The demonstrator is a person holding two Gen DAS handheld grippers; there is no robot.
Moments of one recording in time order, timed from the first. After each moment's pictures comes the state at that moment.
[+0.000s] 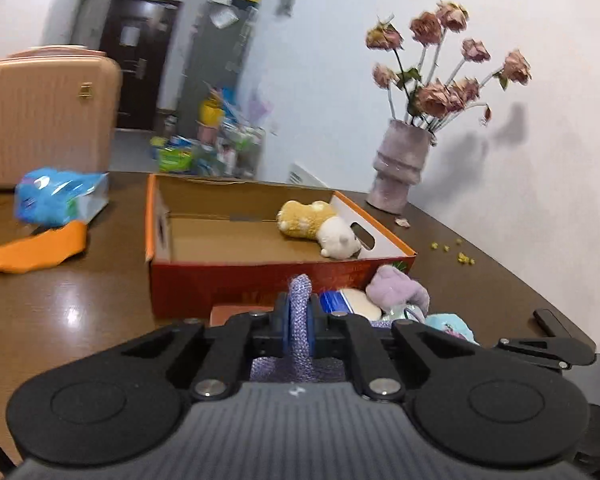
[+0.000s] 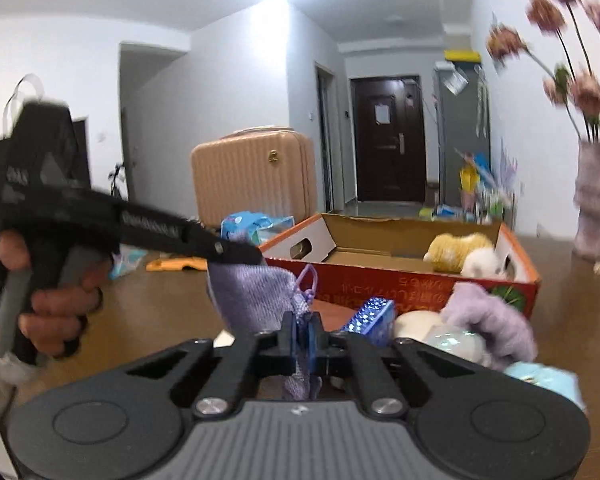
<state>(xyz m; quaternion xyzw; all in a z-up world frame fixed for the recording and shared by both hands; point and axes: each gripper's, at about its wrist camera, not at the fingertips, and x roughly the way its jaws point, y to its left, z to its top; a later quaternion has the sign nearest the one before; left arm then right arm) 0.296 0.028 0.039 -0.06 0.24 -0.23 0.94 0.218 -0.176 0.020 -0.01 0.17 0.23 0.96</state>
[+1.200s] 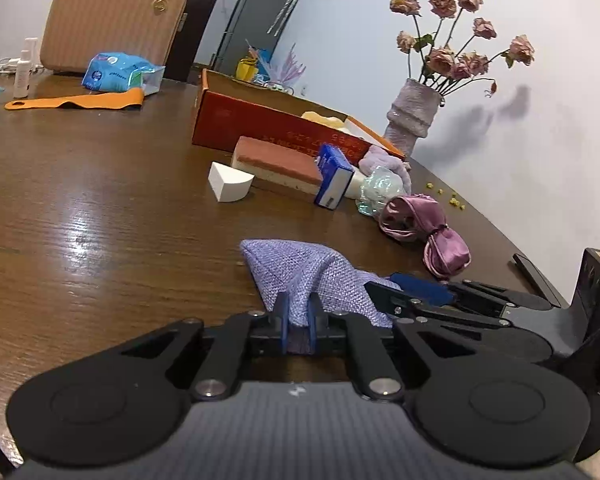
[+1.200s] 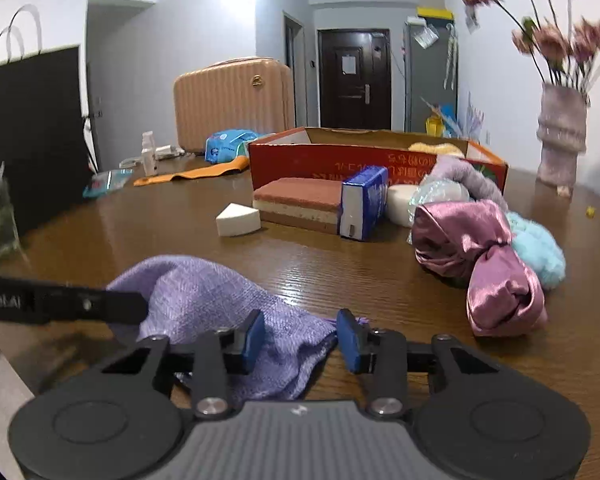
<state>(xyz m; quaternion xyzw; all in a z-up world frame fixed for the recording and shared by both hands) 0.166 0.053 -0.033 -0.12 0.31 -0.21 0.92 0.150 -0.148 -0.040 -0.01 0.26 0.17 0.95</state>
